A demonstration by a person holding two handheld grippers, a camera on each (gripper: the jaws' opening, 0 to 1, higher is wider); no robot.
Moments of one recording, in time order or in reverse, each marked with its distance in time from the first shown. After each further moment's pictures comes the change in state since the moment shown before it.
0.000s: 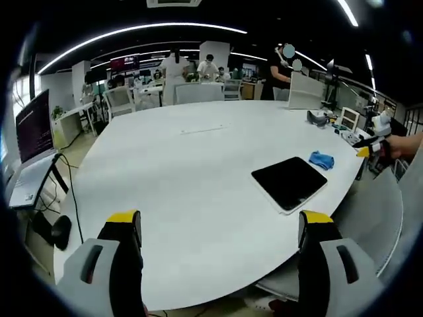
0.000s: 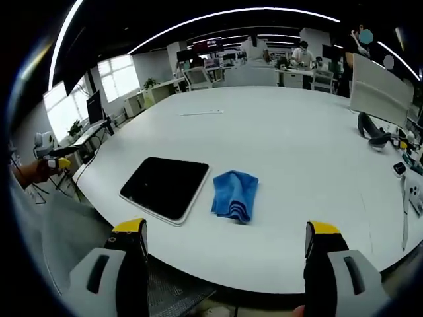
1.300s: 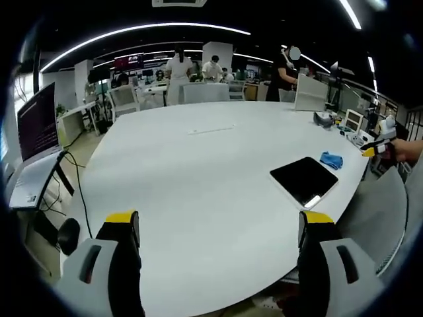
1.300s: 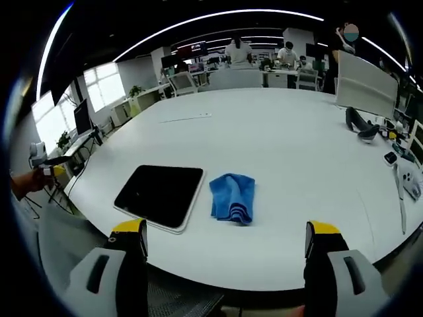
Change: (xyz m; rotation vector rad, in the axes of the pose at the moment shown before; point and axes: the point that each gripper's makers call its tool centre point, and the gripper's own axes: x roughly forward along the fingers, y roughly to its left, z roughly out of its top) left arm -0.002 0.044 -0.002 -0.007 -0.002 0.017; right arm 0.000 0.005 0.004 0.057 -0.030 -0.067
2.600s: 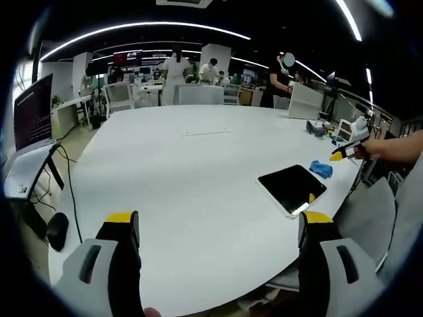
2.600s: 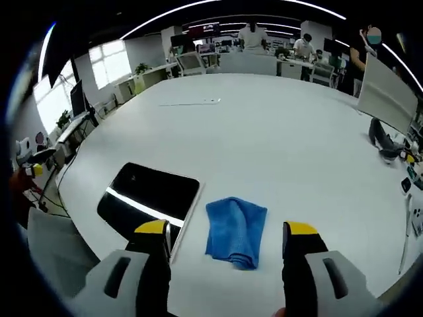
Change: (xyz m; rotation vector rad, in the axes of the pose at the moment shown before) left arm -0.002 -0.017 0.006 -0.061 -0.022 -0.065; right arm 0.094 -0.004 0.027 -0.062 0.169 0.005
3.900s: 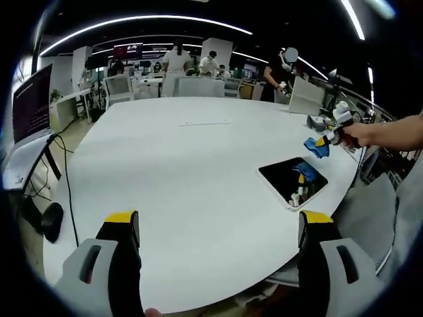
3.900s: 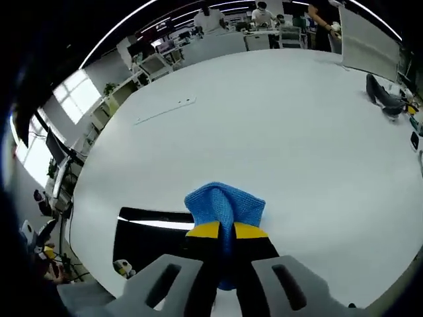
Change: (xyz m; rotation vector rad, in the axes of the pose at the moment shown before) left arm 0.006 0.002 -0.019 -0.018 0.038 0.001; right arm 0.038 0.026 0.055 0.269 0.060 -0.005
